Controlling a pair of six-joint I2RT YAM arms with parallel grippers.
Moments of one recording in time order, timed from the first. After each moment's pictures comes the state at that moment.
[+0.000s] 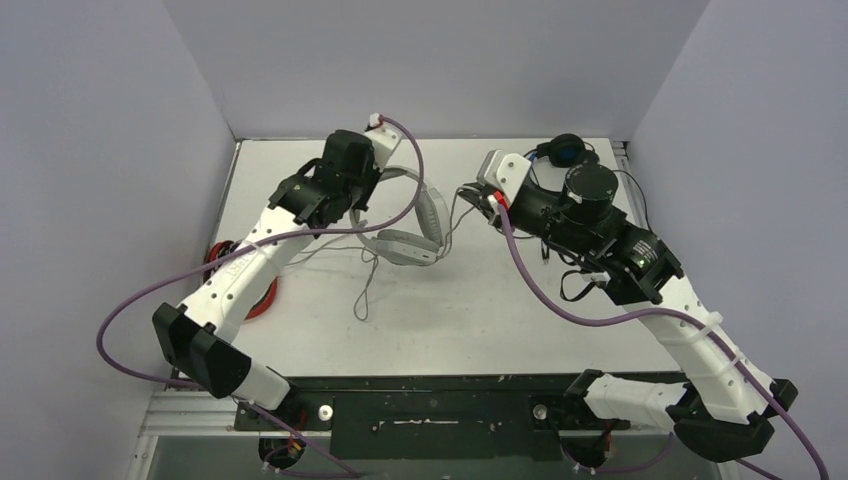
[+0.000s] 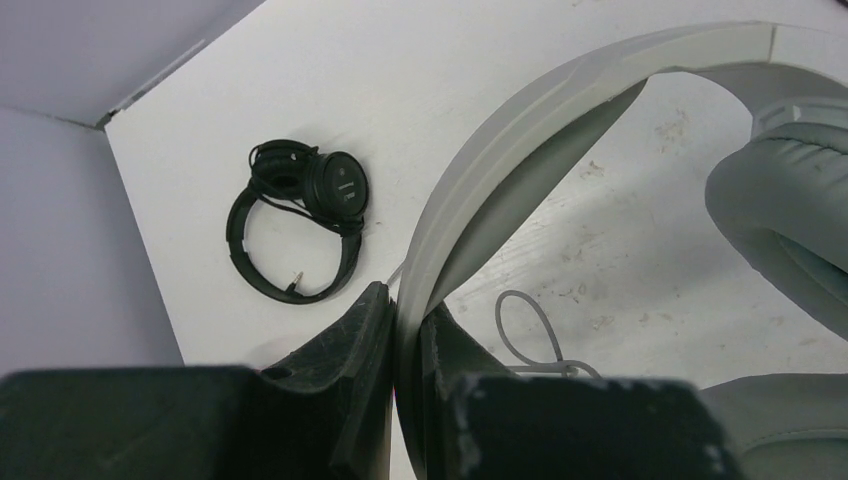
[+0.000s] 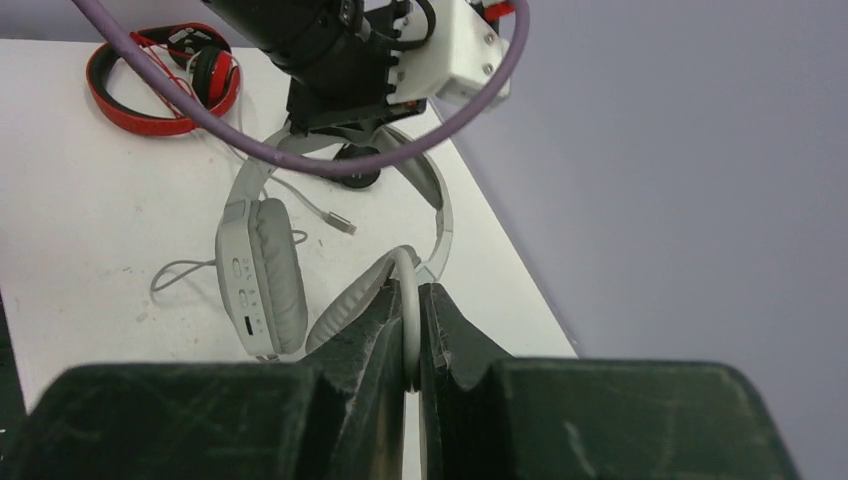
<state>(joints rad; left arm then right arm) -0.55 1.47 1.60 -0.74 -0.32 0.12 0.75 1.10 1.51 -0.51 -0.25 -0.49</state>
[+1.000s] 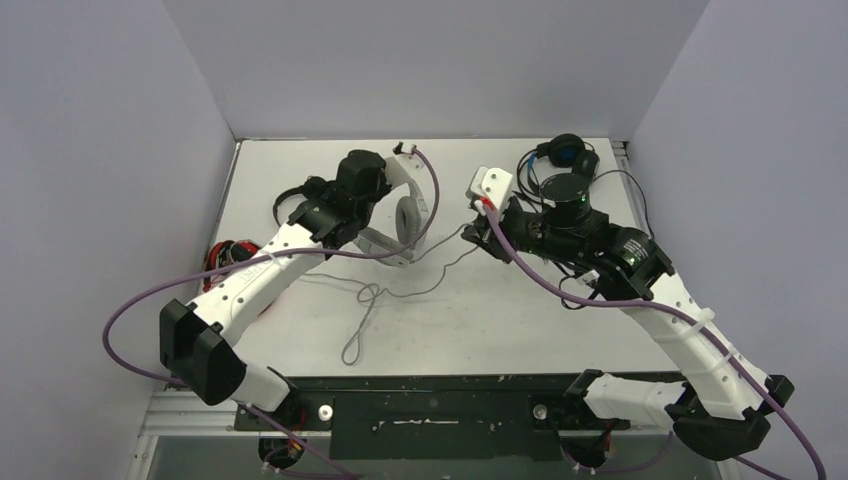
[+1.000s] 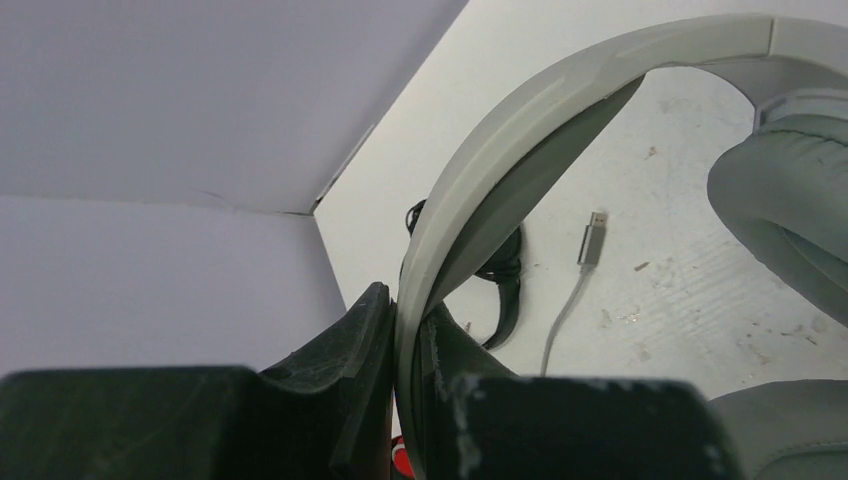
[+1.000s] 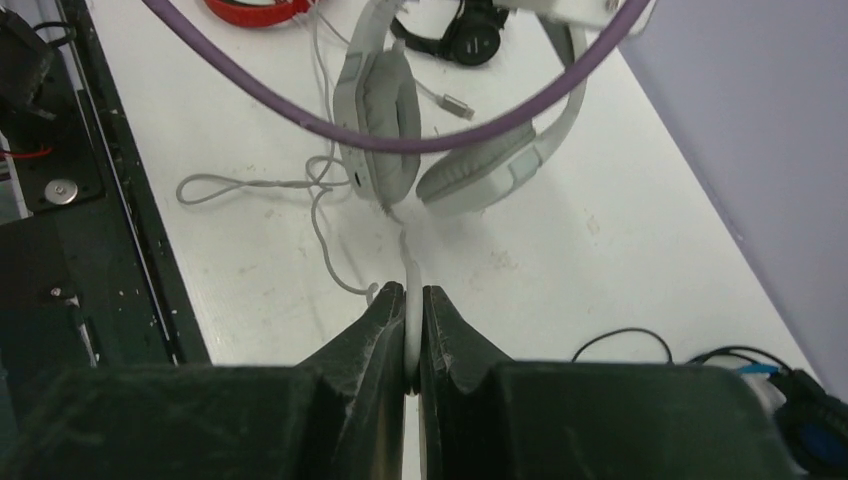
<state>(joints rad) -0.64 1.46 1.37 -0.39 -0.51 0.63 0.75 1.12 1.49 -0.75 -0.31 -0.35</state>
